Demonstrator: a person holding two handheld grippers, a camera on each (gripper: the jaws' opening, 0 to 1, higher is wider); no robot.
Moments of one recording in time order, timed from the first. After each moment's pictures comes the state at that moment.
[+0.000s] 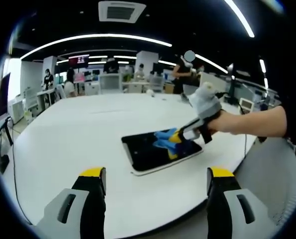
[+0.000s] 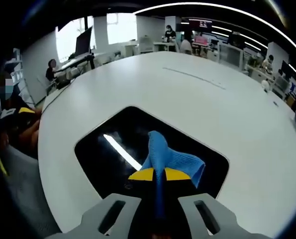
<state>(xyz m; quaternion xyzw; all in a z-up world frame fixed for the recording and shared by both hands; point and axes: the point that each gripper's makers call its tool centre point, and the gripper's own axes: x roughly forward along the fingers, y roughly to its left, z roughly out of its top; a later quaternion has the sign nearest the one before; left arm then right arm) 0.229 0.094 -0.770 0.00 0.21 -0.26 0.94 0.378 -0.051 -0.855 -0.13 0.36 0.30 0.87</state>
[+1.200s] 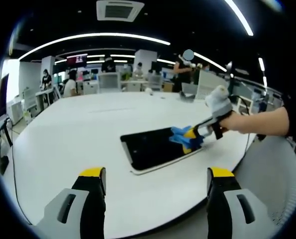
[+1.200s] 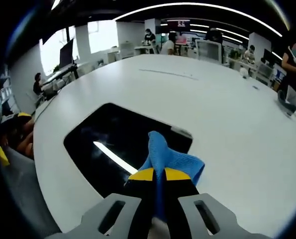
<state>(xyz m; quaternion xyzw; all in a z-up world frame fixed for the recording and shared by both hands) 0.229 0.094 -0.771 0.00 0.21 -0.26 0.94 0.349 -0.105 -0.847 -0.09 0.36 0.25 0.90</state>
